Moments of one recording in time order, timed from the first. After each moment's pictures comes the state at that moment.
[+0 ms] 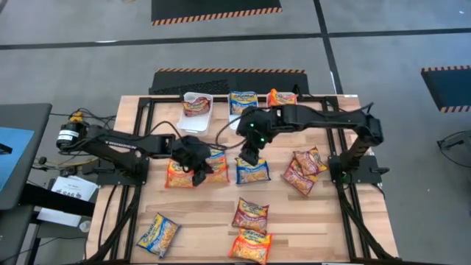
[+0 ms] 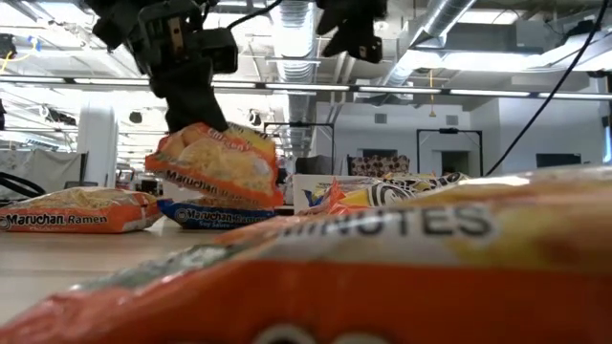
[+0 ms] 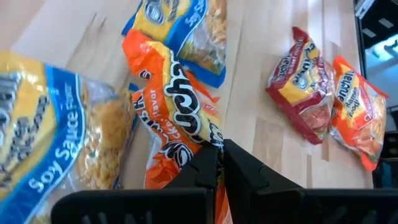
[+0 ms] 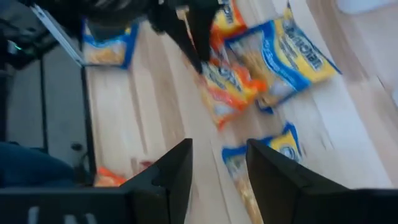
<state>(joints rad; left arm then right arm) 0.02 1.27 0.71 -0.14 0.14 -0.42 -0.10 1.72 1.68 -0.87 -0.26 0.36</state>
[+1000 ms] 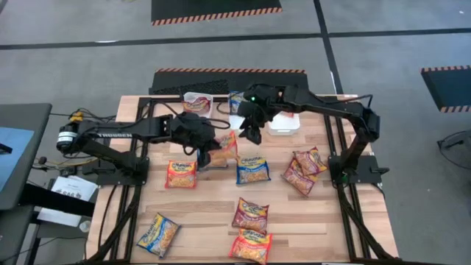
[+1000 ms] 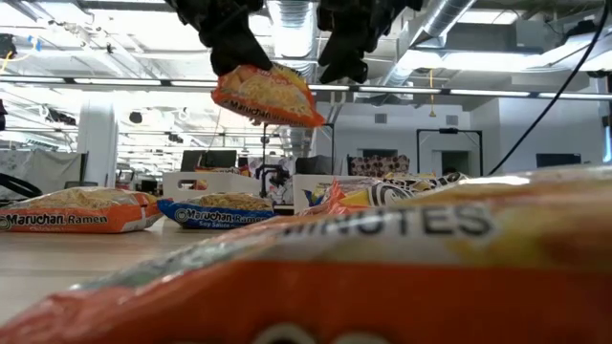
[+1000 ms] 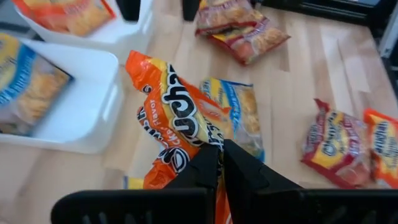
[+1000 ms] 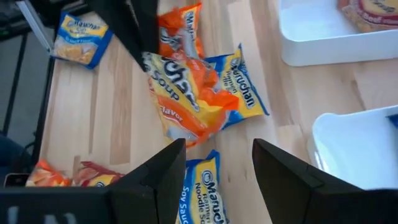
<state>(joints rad) 0.13 1.27 1.04 -0.35 0.01 -0.10 -0.32 1.74 1.68 -0.82 -0.37 -0.01</state>
